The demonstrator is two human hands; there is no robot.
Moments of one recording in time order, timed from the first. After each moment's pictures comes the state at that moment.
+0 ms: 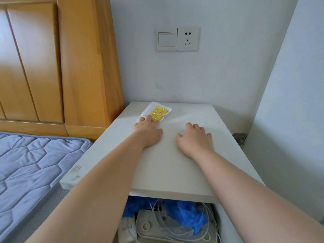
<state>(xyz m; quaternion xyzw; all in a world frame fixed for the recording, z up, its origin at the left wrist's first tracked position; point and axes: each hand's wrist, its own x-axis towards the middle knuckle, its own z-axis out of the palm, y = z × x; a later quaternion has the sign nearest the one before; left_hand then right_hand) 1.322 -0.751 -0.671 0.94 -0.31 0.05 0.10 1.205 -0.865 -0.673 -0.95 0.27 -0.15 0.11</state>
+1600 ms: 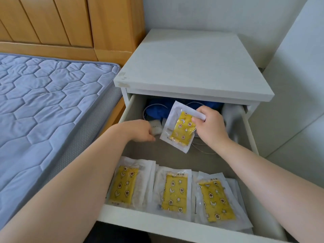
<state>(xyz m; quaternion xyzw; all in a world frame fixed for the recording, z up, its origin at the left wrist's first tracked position) 1.149 -0.560 -0.753 0.90 -0.33 -0.29 0.00 1.030 -0.746 -0.754 -0.89 0.18 -0.20 0.38</state>
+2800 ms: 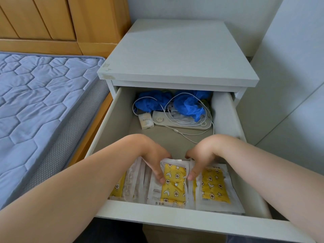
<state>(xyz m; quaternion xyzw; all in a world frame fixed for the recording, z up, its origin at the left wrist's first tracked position) 1.073 -0.603 -0.764 0.72 -0.48 -0.49 -0.11 0.993 -0.736 -0.753 -0.86 0.01 0.50 0.02</state>
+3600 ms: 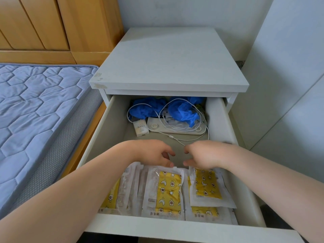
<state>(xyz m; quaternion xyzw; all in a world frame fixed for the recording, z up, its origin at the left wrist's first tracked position) 1.077 -0.606 -0.760 0.80 -0.45 -0.39 0.03 0.976 -0.750 -0.750 -0.95 0.05 0.31 0.03</state>
